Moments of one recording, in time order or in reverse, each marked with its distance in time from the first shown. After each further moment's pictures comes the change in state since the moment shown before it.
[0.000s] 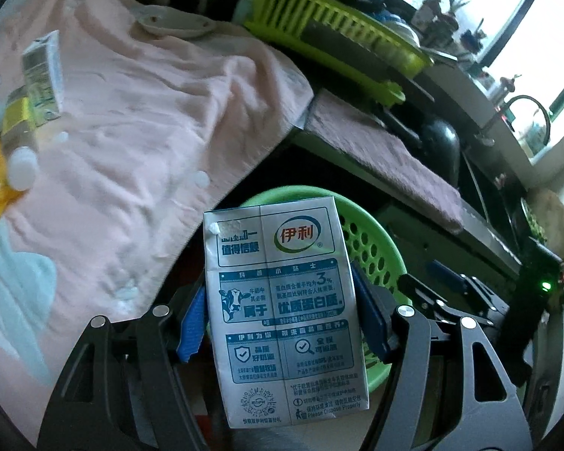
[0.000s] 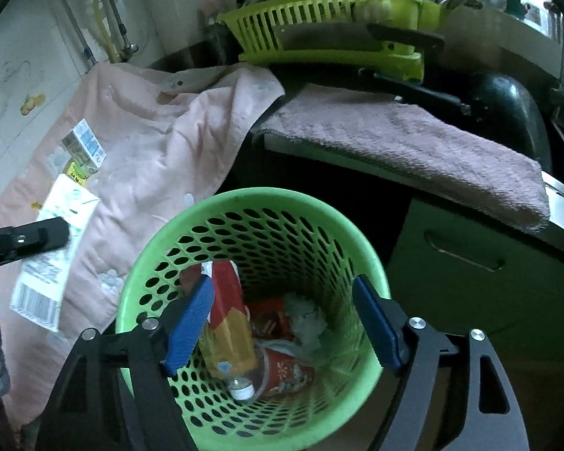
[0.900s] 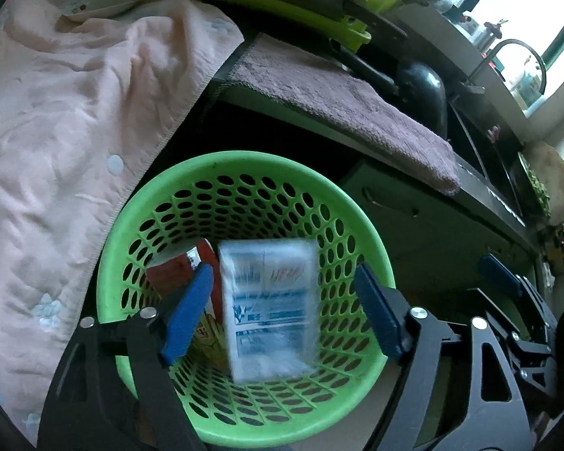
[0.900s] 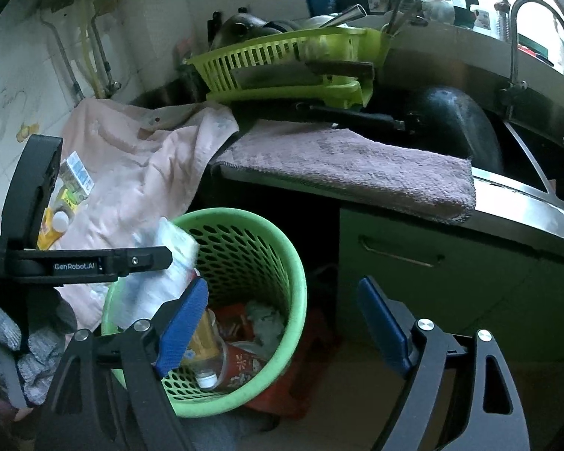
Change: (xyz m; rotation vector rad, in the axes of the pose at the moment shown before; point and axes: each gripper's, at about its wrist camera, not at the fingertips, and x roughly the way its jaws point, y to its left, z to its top) left arm 0.076 -0.065 -0.004 0.107 0.119 -0.038; right arm -0.060 -0.042 -0.023 0.054 -0.115 -0.060
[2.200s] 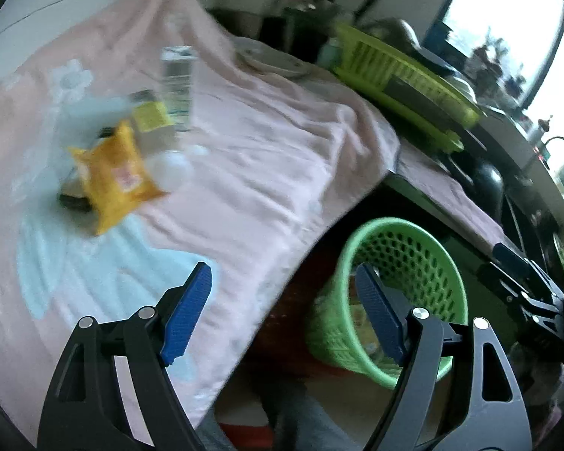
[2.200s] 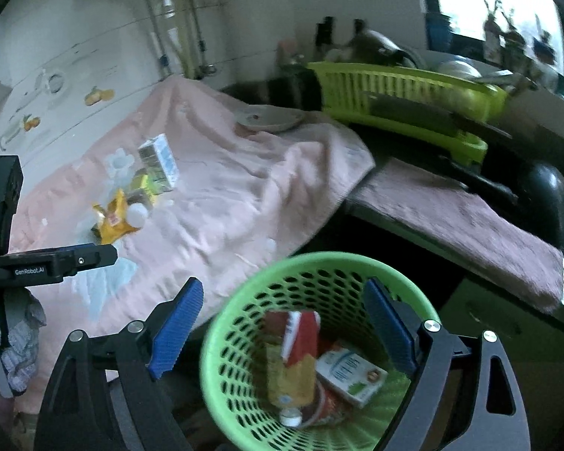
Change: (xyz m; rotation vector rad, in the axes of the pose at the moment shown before) left arm -0.168 0.165 -0.052 -0.220 -0.261 0.223; right arm 0.022 0.154 0.045 -0.237 -0.019 0.212
